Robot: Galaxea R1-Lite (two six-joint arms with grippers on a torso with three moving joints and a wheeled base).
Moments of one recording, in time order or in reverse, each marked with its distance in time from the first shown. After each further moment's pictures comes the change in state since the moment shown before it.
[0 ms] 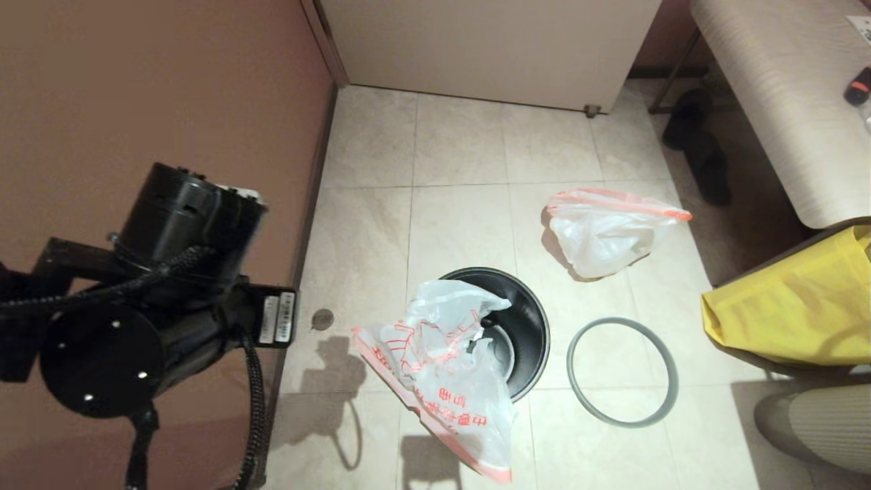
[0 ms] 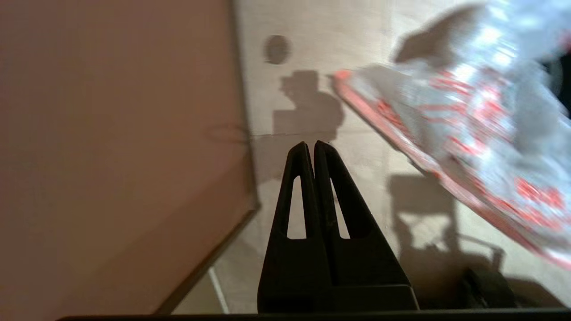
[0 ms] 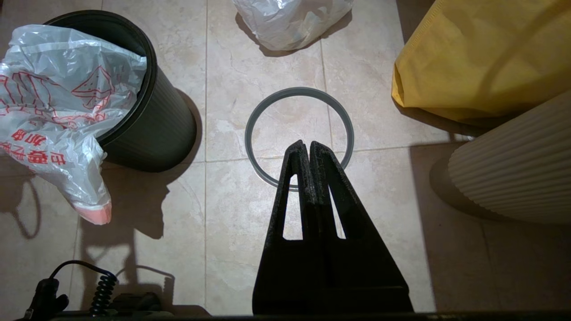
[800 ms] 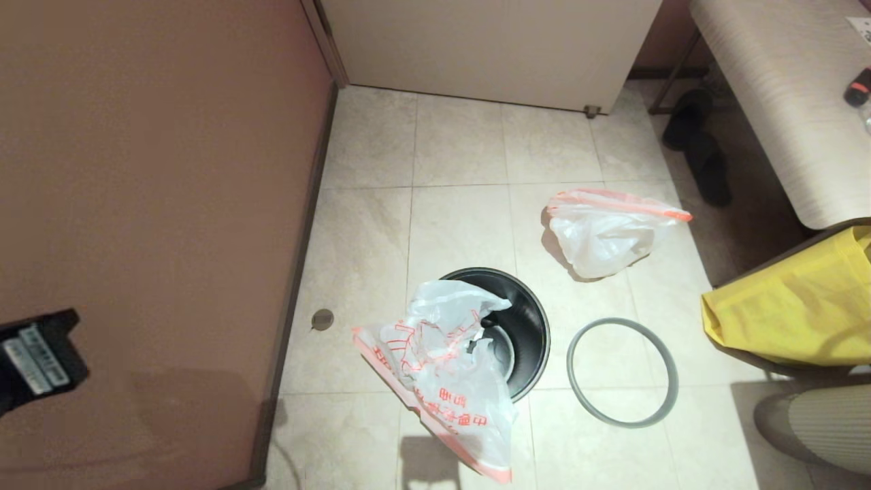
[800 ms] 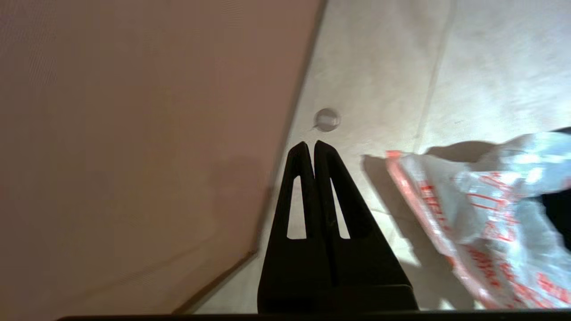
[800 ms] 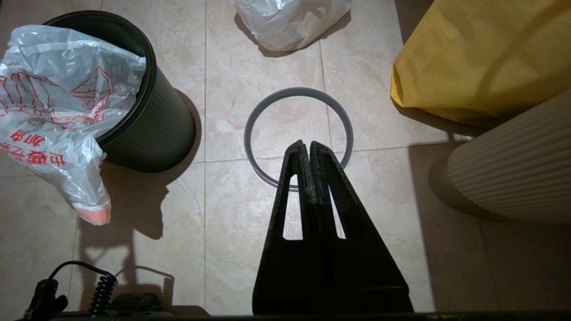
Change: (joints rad) left arm 0.283 -0.547 0.427 -0.340 -0.124 0.049; right arm 0.000 0.000 0.000 0.000 0.000 0.000
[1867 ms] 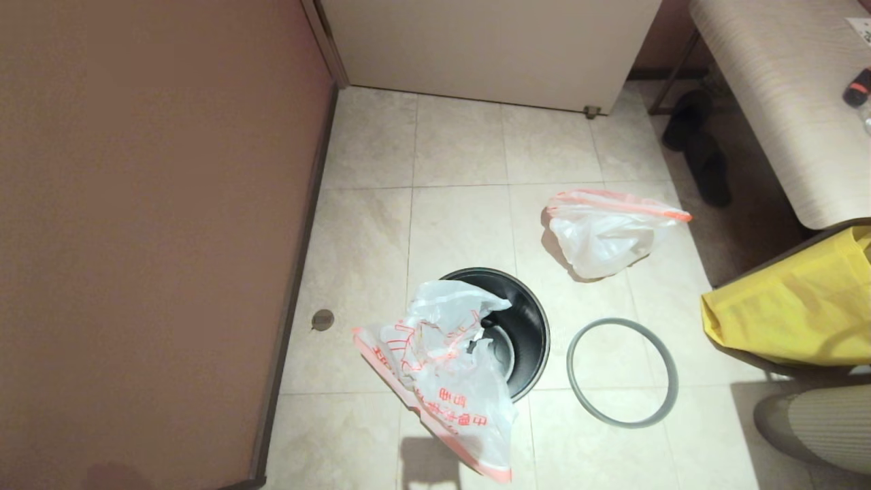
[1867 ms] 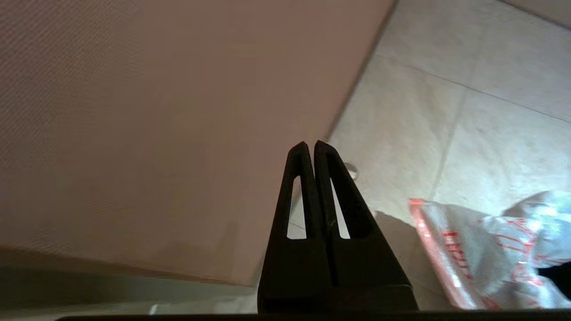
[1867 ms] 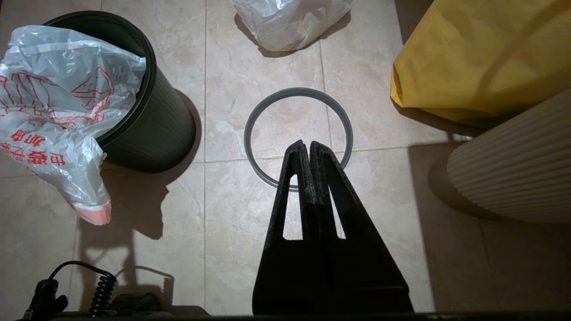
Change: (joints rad) left arm 0.222 -0.583 0.543 -0.289 -0.051 0.018; right arm 0.000 0.000 0.000 0.000 0.000 0.000
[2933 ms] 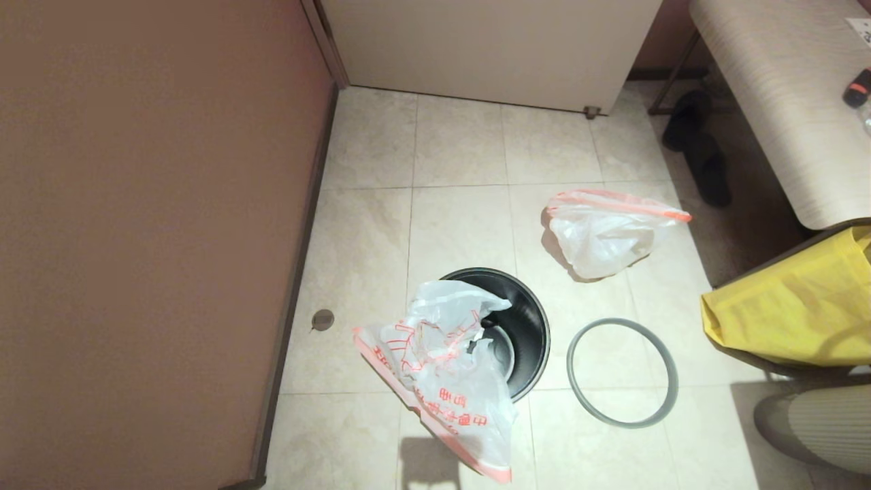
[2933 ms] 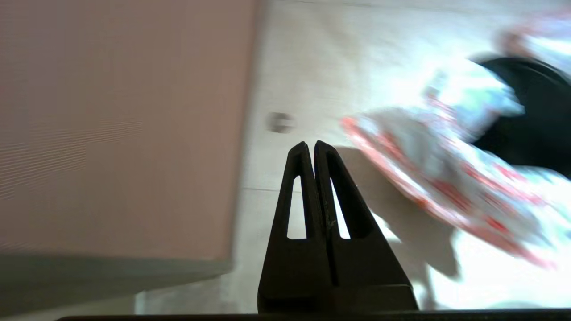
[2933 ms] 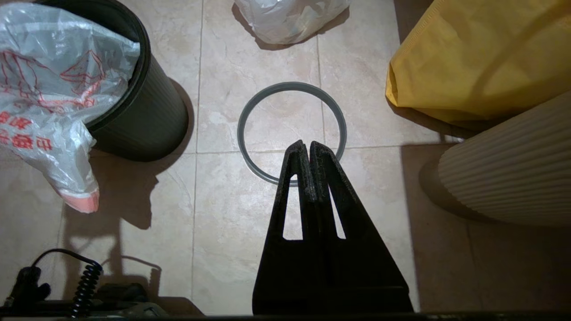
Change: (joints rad) left arm 0.154 -0.273 0.038 0.274 -0.579 0.153; right arm 0.000 0.007 -0.003 0.015 0.002 -0.043
